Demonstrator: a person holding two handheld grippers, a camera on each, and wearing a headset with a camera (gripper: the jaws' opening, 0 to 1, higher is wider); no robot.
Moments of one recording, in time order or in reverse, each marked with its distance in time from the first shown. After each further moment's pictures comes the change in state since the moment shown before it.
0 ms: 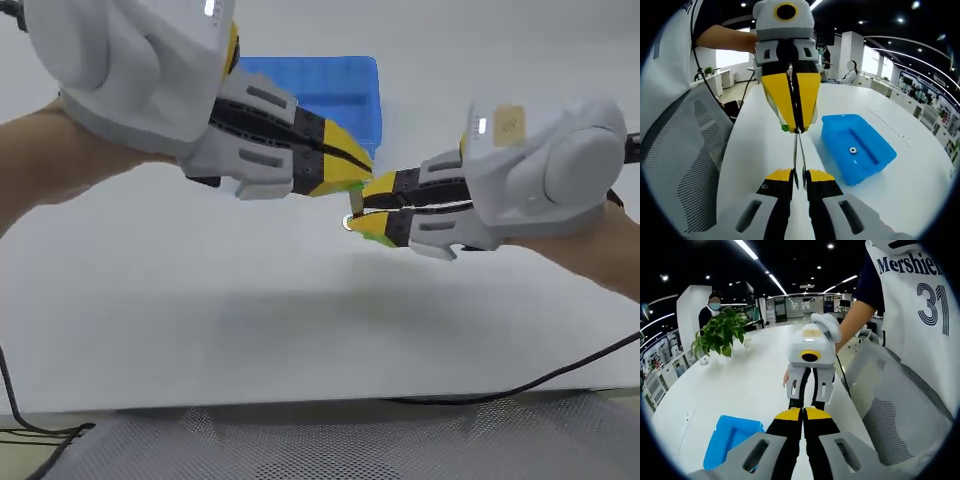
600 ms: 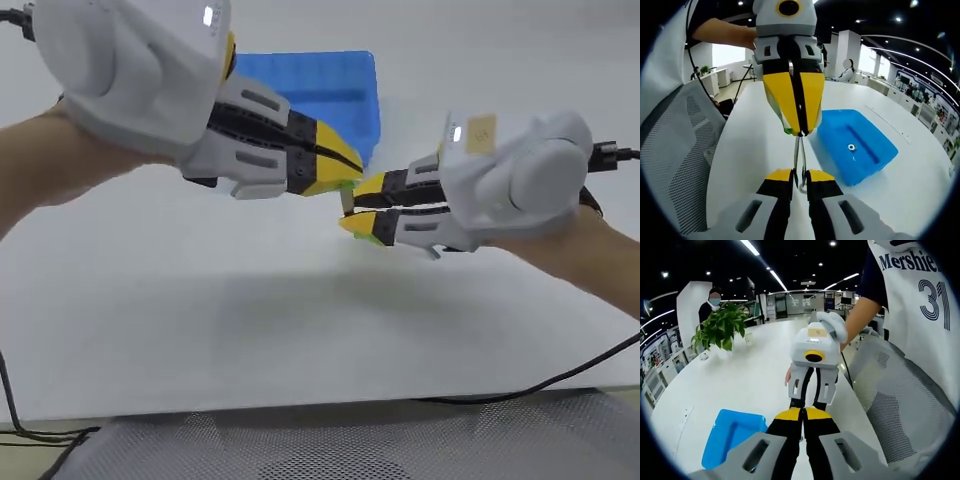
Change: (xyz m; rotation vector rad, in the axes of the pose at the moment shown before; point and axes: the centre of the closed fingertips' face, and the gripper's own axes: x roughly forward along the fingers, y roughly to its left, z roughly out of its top) left arm 0.005 0.007 -0.014 -0.010 0.031 0.001; right arm 0.015 -0.013 -0.008 -0.001 0.016 -0.031
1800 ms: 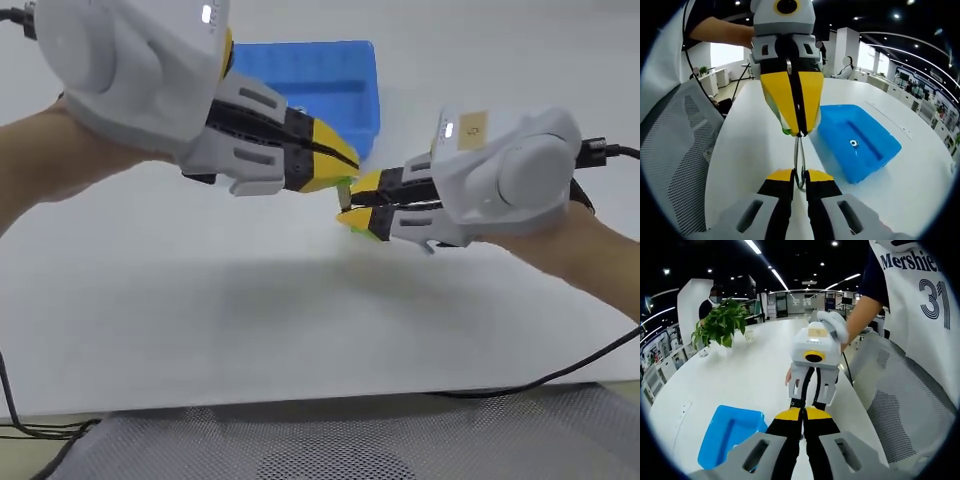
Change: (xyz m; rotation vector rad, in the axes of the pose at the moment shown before) left arm 0.003 0.000 -0.009 -0.021 0.002 -0.003; right arm 0.004 0.000 -0.008 0.024 0.014 -0.001
